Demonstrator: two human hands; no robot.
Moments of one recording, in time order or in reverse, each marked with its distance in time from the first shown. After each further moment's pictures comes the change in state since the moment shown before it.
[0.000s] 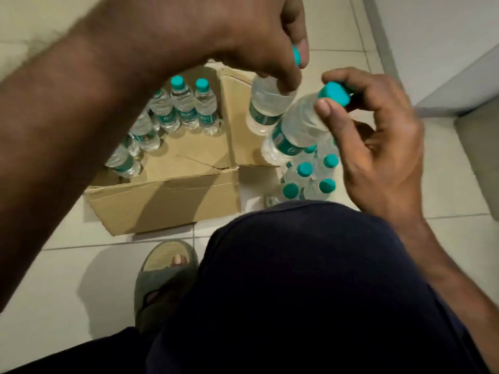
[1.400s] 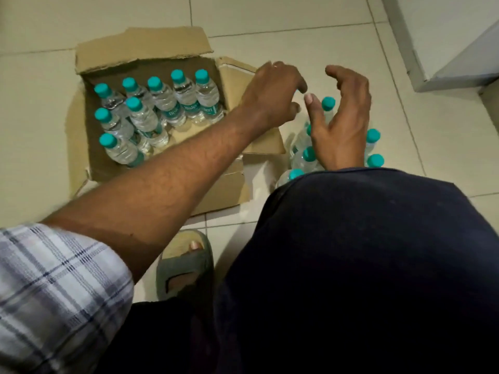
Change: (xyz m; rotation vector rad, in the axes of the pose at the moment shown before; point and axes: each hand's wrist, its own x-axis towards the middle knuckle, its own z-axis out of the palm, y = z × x) left_hand 0.091 -0.073 0.140 0.377 0.166 0.225; right_hand 0.005 0.091 0.068 -0.113 0.180 0.133
